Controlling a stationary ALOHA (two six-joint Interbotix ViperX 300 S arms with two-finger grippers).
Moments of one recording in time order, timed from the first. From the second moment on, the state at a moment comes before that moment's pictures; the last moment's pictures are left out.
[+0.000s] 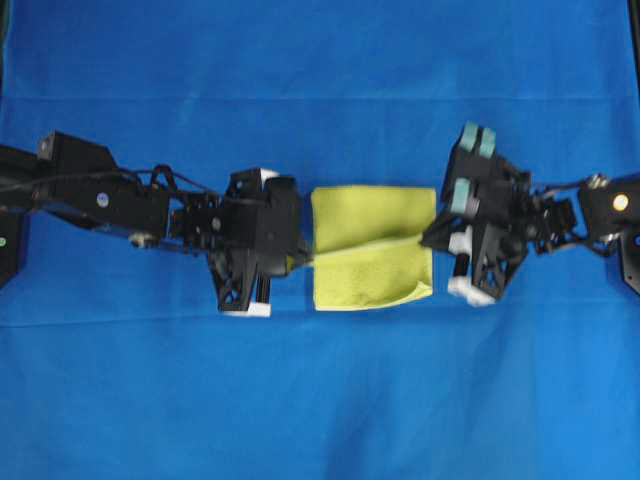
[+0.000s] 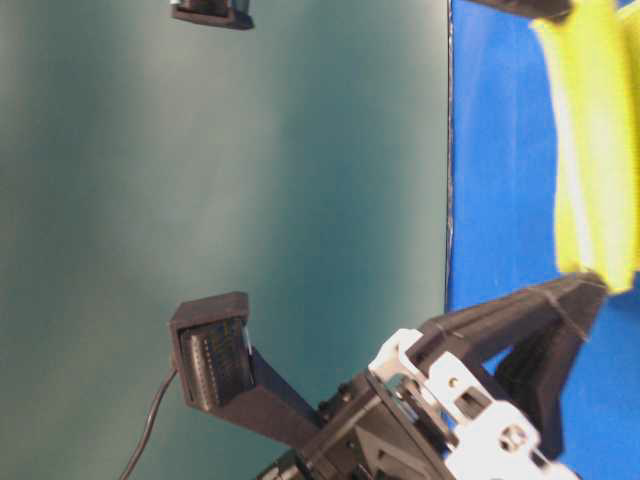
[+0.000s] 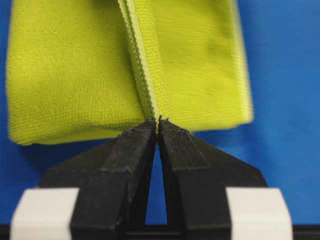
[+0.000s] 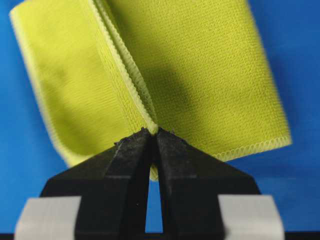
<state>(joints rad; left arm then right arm) -0.06 0.12 0.64 -0.02 0.07 0.05 0.06 -0.18 0.93 -0.41 0.19 0.78</state>
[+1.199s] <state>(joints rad) -0.13 0.15 0.64 -0.02 -0.04 0.05 0.20 -0.13 0.86 -0.40 0.26 0.80</state>
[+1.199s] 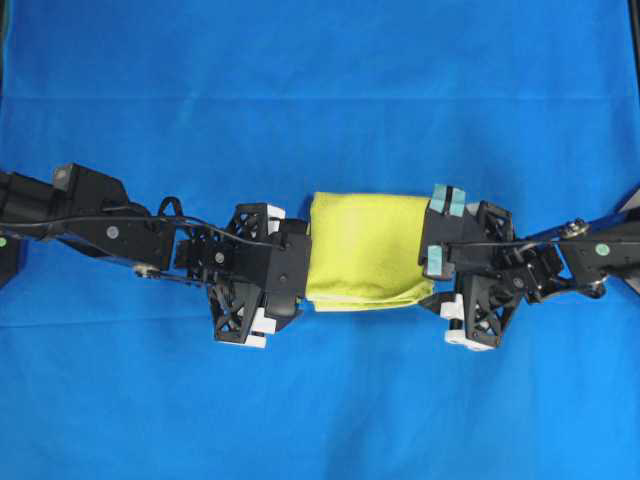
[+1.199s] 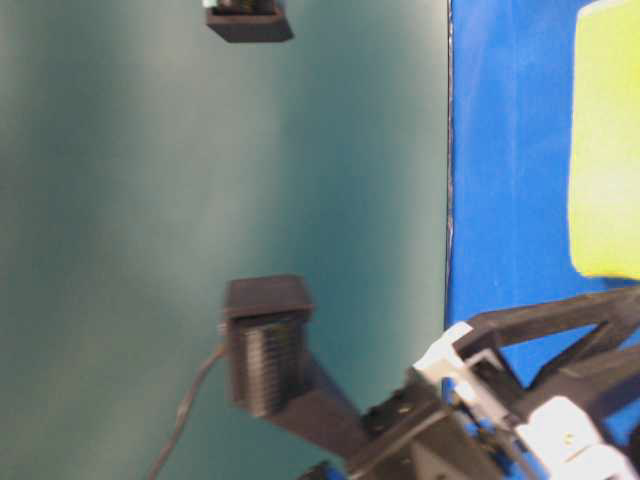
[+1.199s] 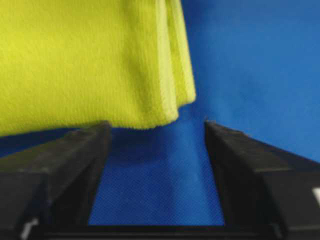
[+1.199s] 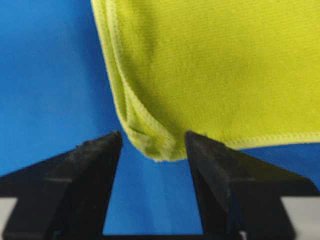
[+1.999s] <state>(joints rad) -0.13 -0.29 0.69 -0.02 0.10 0.09 0.21 -0.72 0.89 -0.55 0.54 0.79</state>
